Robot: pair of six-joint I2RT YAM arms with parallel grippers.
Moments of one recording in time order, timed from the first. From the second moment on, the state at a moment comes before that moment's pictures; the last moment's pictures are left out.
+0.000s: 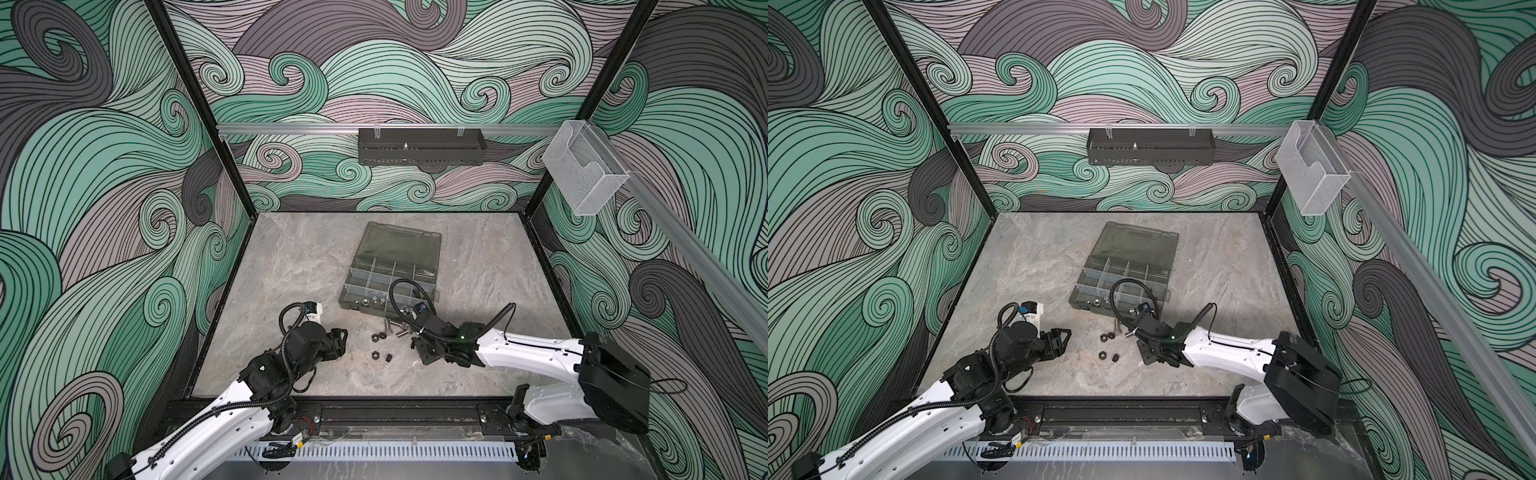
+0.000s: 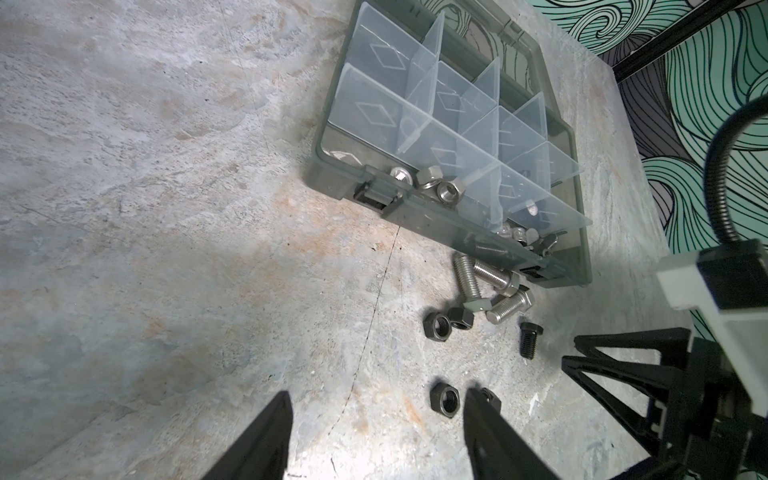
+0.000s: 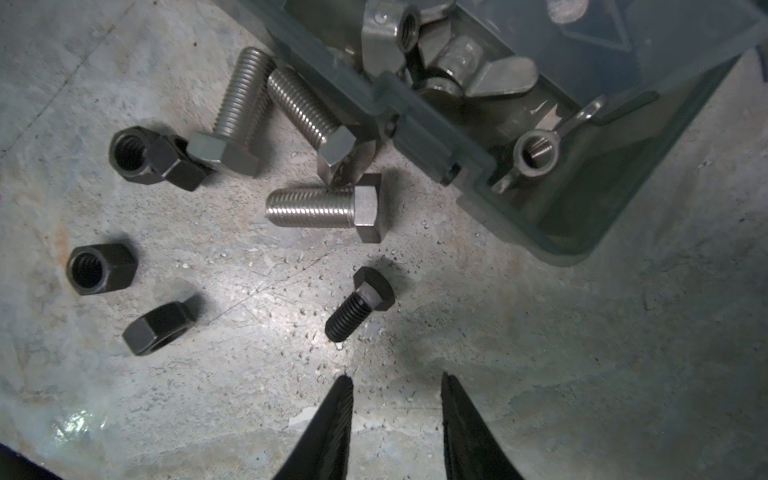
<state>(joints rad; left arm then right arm) -0.74 0.54 0.37 -0.56 -0.19 -0.82 1.02 1.40 0.70 -0.45 0.19 0.53</state>
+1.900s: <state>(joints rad) -0.74 0.53 0.37 -0.56 -0.17 -0.85 1.04 1.55 0.71 -0.34 0.24 0.57</state>
